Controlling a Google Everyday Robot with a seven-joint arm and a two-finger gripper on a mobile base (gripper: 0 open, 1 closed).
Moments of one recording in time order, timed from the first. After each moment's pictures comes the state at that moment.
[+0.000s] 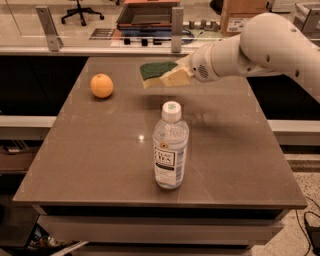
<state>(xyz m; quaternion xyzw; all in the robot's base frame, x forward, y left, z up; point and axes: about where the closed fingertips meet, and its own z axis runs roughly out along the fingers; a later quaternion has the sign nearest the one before) 0.673 -0.053 0.911 -0.42 0.76 0.17 0.47</state>
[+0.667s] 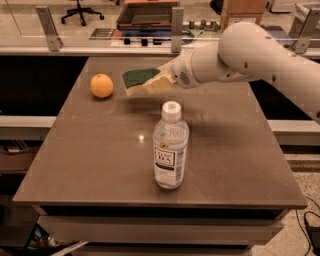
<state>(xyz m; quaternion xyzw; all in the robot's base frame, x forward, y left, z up) 0.663 -0.002 0.895 -0.45 0.74 0.19 0.46</state>
